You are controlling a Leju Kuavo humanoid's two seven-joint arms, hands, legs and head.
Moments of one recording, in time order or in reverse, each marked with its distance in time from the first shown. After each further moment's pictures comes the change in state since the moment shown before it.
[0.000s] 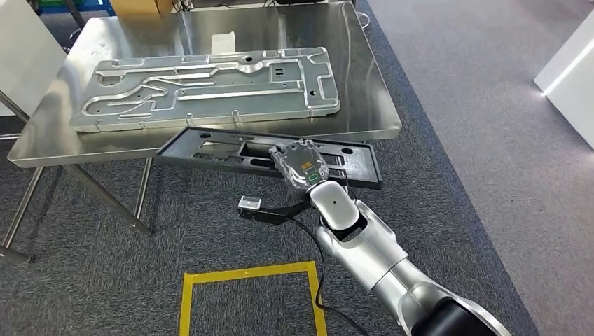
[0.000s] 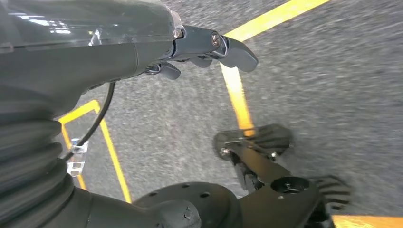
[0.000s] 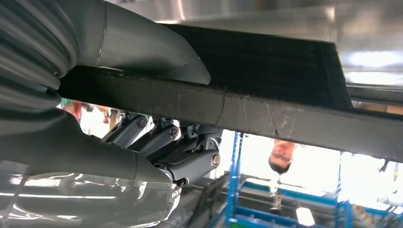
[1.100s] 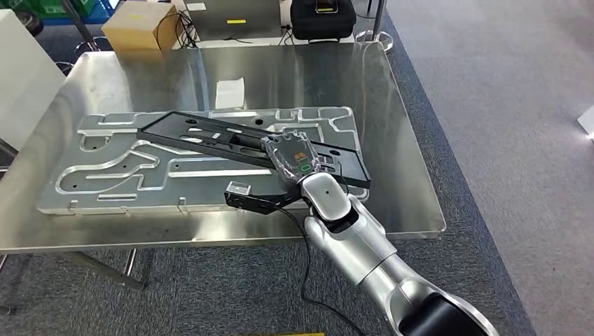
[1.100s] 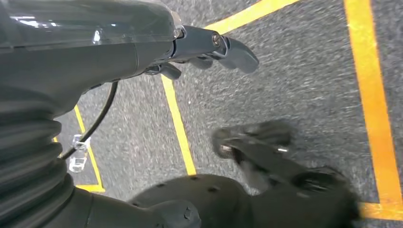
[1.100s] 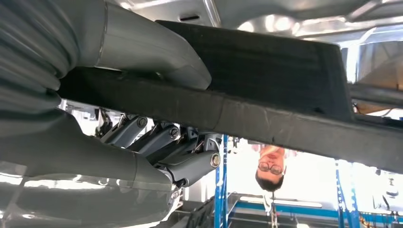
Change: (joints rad) left arm -0.006 0.000 0.001 0.009 -0.016 -0.004 0.021; right arm -0.023 0.062 -0.069 0.019 -0.043 0.048 -0.008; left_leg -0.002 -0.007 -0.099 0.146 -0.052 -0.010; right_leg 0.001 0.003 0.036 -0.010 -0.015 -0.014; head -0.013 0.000
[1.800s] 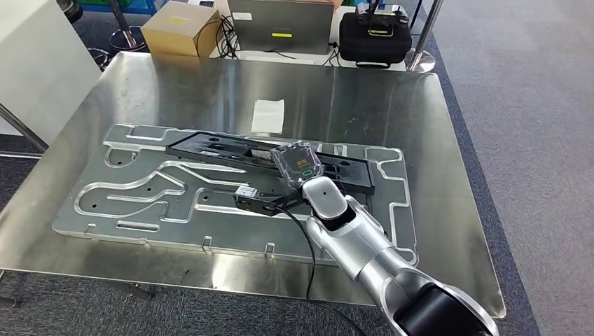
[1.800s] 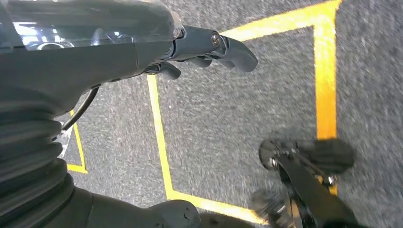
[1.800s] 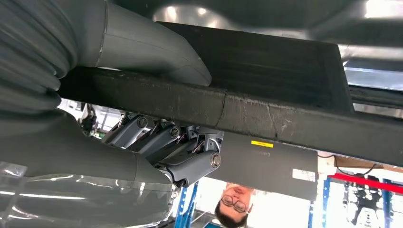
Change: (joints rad) left arm -0.005 0.008 0.005 0.001 0.007 0.000 0.009; right arm -0.054 0.014 0.015 0.200 0.013 0.014 0.049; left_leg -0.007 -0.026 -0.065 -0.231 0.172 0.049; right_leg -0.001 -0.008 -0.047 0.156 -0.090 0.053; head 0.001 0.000
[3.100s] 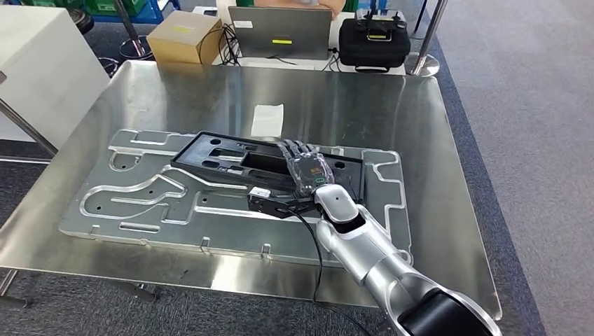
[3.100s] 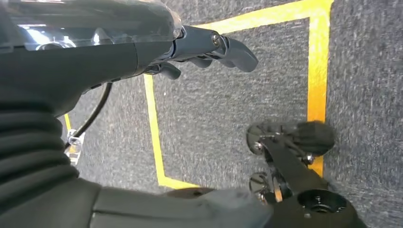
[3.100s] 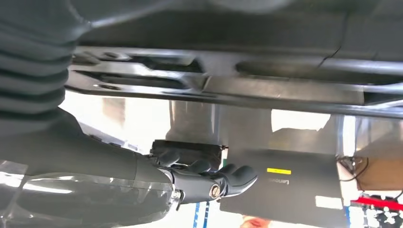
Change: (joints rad) left arm 0.004 0.004 0.029 0.001 0.035 -0.005 -0.018; right arm 0.031 -0.013 -0.060 0.048 -0.092 -0.003 -0.033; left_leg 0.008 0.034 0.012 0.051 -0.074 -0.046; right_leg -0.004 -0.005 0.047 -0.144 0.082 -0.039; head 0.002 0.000
